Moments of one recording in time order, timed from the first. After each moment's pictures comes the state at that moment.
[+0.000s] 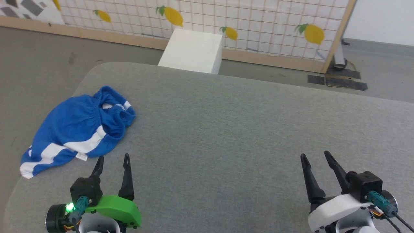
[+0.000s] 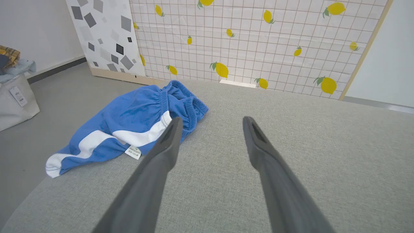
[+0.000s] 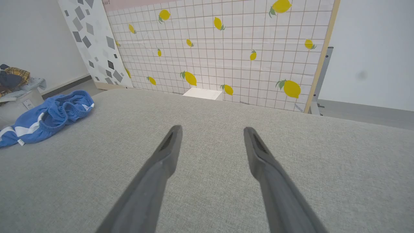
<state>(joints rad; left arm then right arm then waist) 0.02 0.05 0.02 0.05 -0.09 -0.02 -0.11 0.03 -0.05 0.03 0.10 0.12 0.13 -0.11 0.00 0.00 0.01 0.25</state>
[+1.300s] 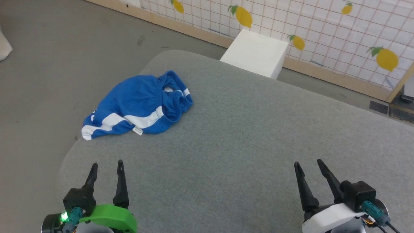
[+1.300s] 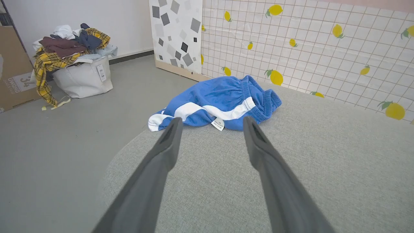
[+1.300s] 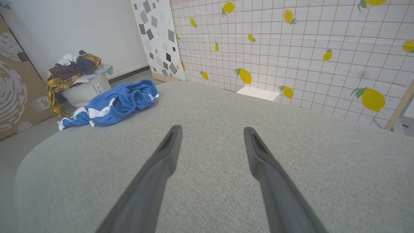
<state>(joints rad) 0.05 0.05 0.05 0.09 -0.11 -0.03 -0.19 0.04 -0.05 0.06 0.16 0.16 0.13 -0.19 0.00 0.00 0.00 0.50</state>
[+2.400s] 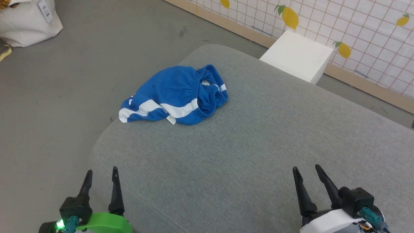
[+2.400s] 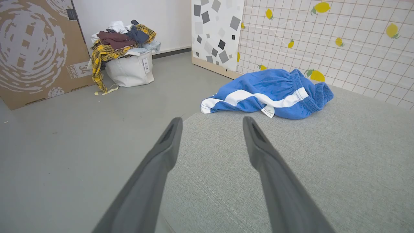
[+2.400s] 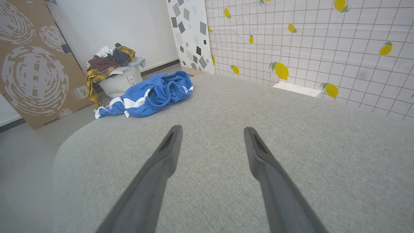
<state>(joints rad) 0.06 0.05 0.09 0.14 -0.09 -0.04 -0.26 0.04 -0.05 0.08 0.23 0.18 0.13 -0.26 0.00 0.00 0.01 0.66</state>
